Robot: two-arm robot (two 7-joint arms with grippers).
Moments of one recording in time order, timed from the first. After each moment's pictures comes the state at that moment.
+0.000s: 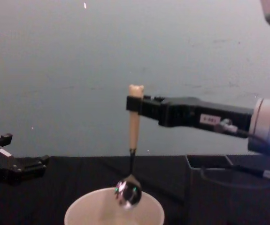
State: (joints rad) left arm -0.20 0.60 0.45 -1.41 -0.25 -0.12 0.03; right arm 0.38 0.40 -0.55 -1.52 0.61 0.11 0.52
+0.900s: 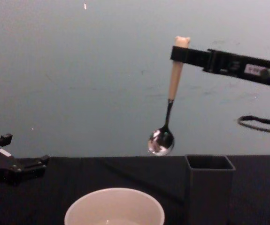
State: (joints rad) left arm -0.20 0.60 0.45 -1.41 -0.25 -0.12 0.03; right arm 0.38 0.45 -0.44 -1.58 0.71 0.10 0.48
